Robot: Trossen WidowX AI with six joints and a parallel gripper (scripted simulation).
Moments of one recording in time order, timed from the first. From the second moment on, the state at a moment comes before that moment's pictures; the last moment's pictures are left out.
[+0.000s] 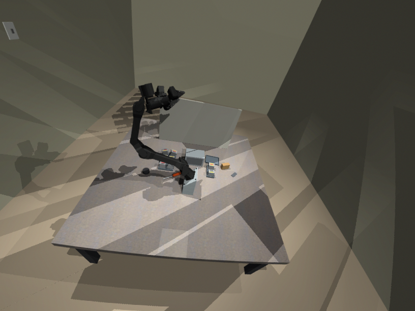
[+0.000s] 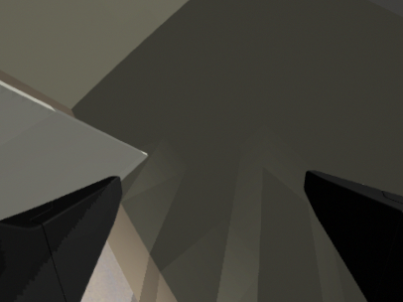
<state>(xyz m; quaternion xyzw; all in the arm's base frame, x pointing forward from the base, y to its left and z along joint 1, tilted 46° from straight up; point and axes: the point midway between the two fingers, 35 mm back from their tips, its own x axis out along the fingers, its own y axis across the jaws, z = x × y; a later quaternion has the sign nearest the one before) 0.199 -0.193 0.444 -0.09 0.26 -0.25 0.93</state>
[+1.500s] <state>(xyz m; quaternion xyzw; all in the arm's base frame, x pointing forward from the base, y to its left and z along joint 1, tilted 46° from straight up) 0.375 -0.016 0.066 0.20 0.66 0.35 0.64</state>
